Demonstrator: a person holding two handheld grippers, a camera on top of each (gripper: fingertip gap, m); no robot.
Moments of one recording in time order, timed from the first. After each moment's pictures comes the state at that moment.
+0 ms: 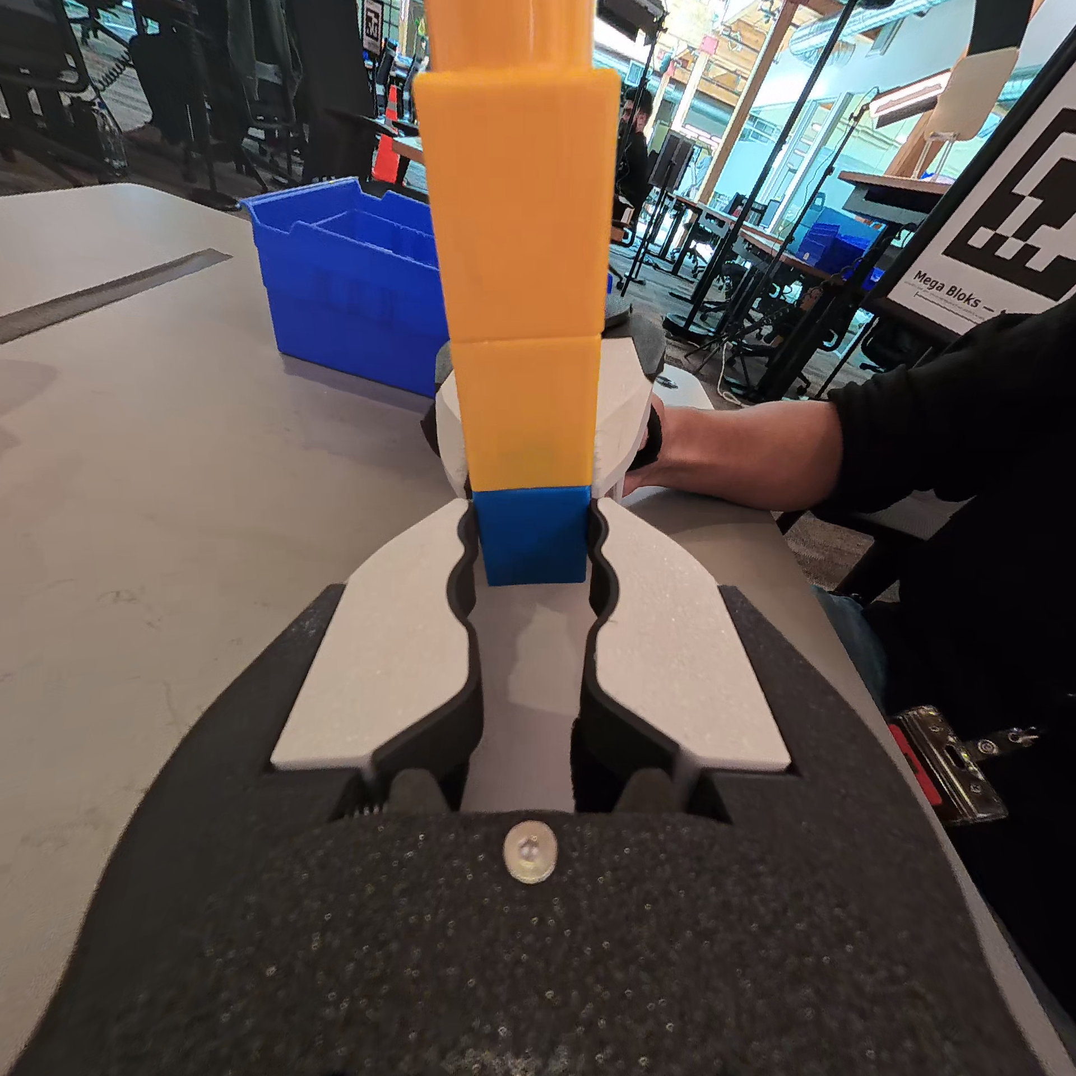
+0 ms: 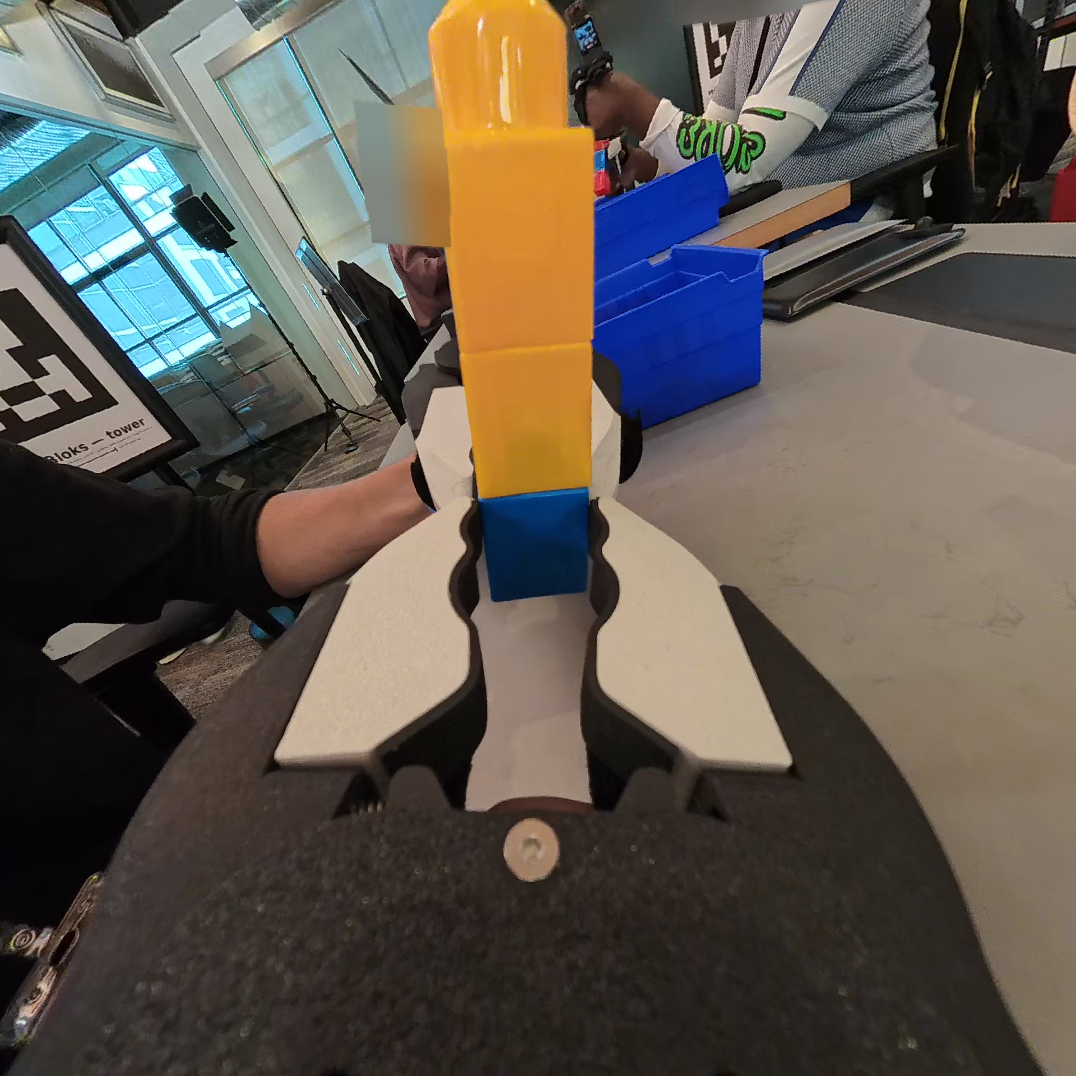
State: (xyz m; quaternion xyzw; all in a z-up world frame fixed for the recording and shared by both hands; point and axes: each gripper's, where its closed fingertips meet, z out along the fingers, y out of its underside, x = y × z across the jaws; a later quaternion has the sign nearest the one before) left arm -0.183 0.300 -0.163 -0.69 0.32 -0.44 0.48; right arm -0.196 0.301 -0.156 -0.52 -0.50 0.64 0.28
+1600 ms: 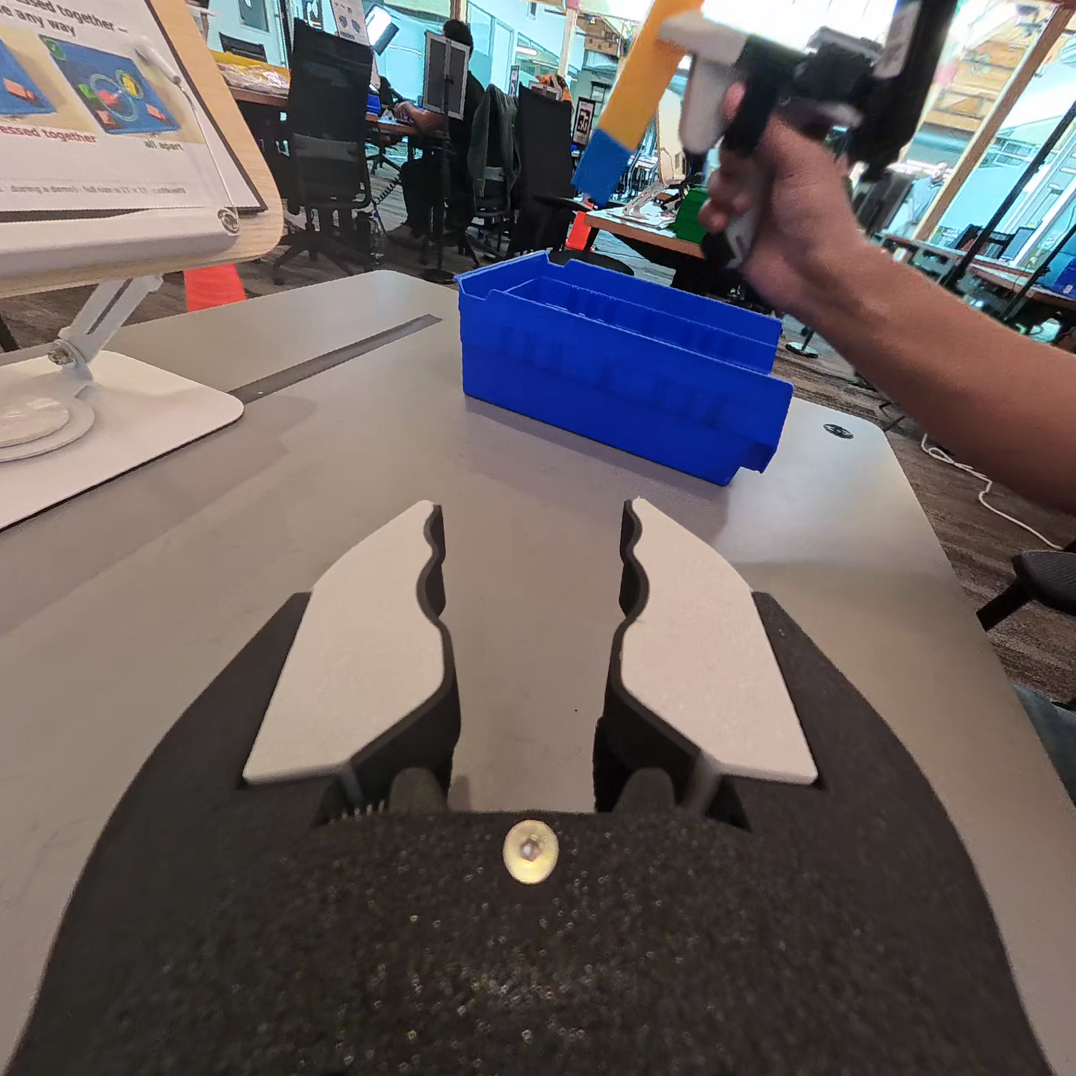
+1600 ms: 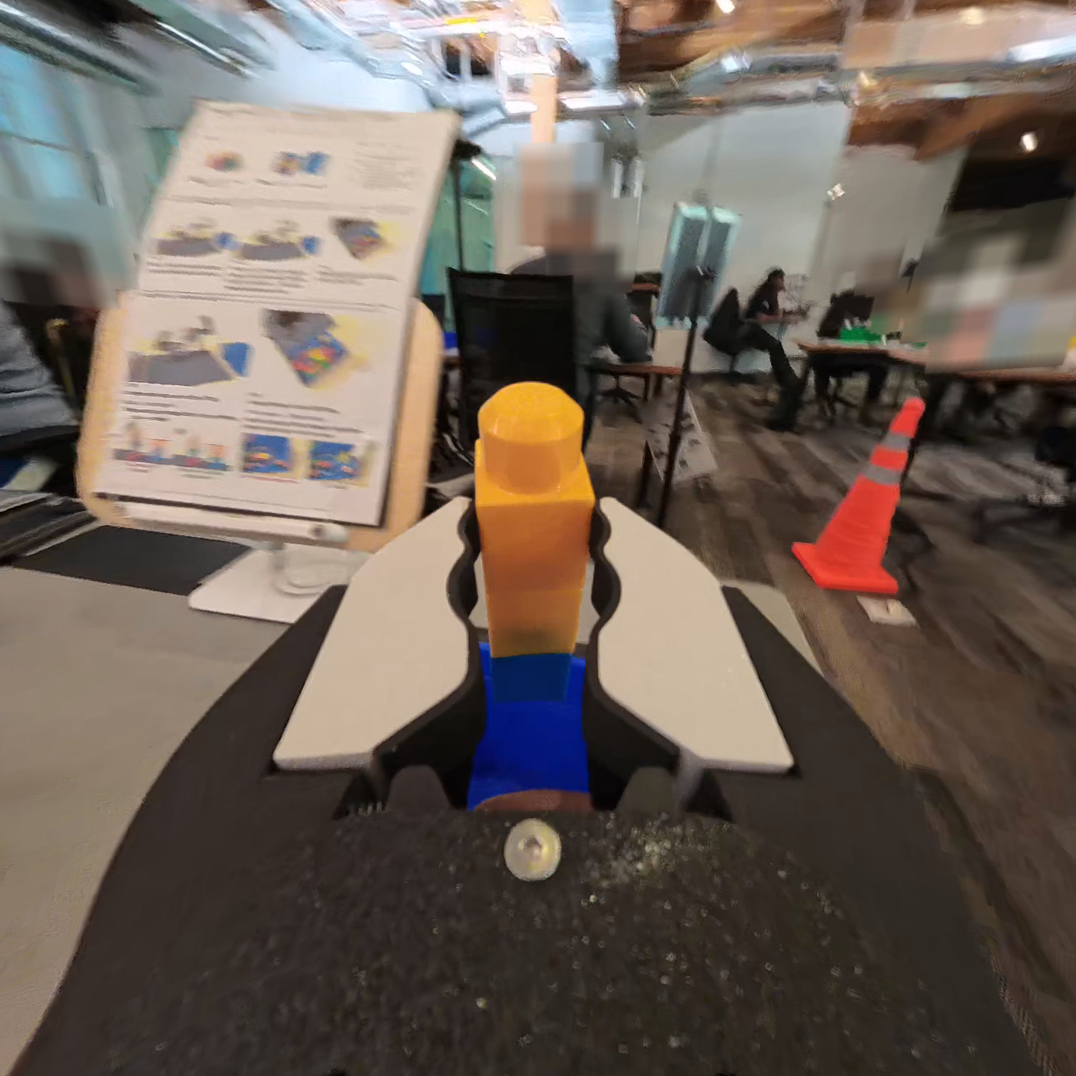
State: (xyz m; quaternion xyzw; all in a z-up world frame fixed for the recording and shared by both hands) left arm -0.214 0.327 -0.157 -0.72 0.24 -0.32 0.57; right arm 0.064 0.527 -0.014 -0.64 -0.21 0.21 0.71
